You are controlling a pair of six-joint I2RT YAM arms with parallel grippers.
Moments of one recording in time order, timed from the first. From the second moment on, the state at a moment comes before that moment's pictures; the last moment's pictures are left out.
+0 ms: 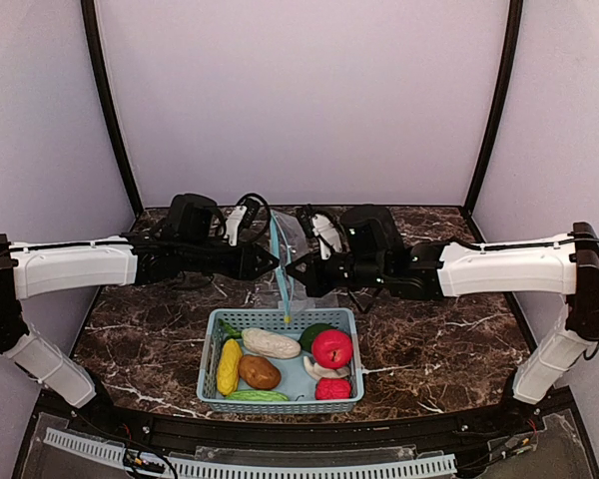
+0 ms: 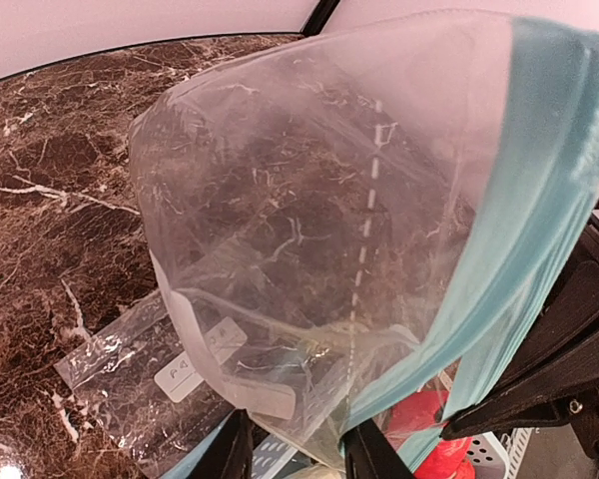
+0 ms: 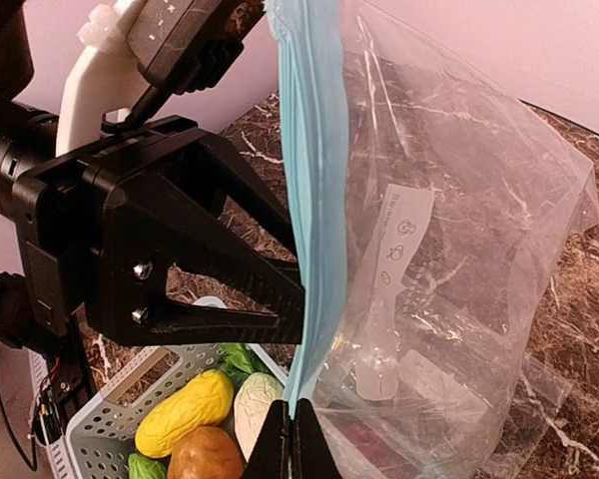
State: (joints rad) left arm -0.72 1.46 0.99 -0.06 0.30 -0.37; right arm 1.02 1.61 1.13 0.05 -0.07 0.34
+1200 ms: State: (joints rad) left arm -0.72 1.49 0.99 -0.05 0.25 -0.40; right arm 1.09 1.75 1.31 -0.14 0.27 0.37
